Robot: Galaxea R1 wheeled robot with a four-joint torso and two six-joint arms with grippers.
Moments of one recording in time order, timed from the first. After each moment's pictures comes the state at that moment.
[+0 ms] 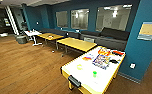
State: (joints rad) left arm 1.50 3.00 -2.74 0.08 -0.05 -0.07; right arm -1.52 3.06 -2.75 -0.03 0.03 0.05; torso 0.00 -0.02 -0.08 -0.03
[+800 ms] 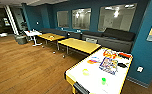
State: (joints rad) left arm 1.50 3.00 -2.74 0.08 -0.05 -0.07; right arm -1.52 3.06 -2.75 -0.03 0.03 0.04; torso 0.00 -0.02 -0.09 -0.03
